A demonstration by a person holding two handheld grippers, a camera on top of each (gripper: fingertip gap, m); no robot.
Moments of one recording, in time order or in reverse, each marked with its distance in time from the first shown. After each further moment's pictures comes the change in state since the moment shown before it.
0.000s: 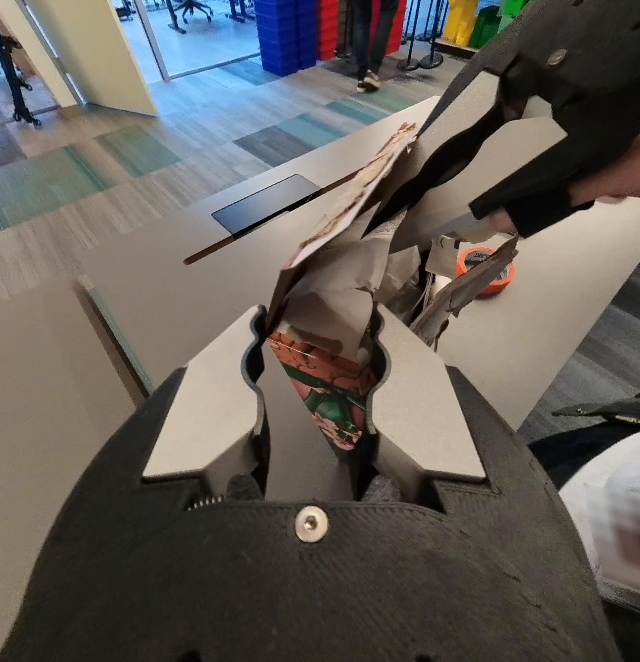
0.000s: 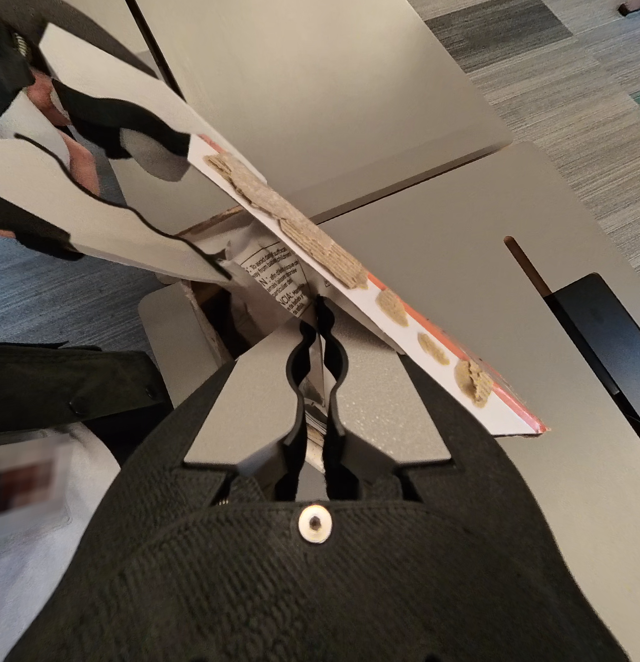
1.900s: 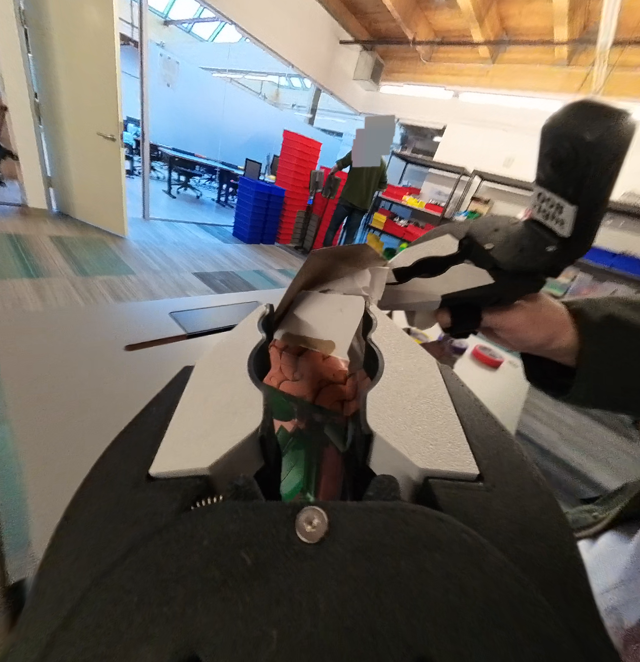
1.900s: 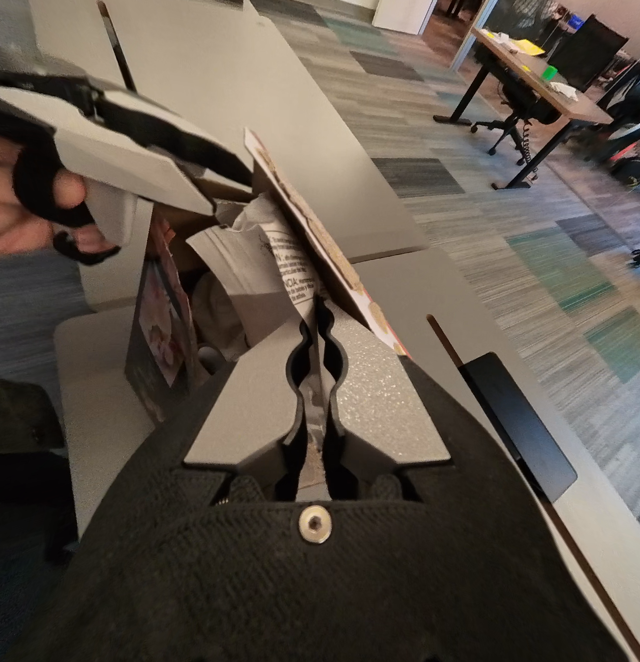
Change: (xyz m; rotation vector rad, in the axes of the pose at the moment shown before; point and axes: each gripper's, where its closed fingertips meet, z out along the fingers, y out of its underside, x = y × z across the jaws) left arm -0.017 -0.034 -0.012 0.482 0.140 -0.266; right arm 0.020 -0.019 -0.011 0.244 0.127 -0.206
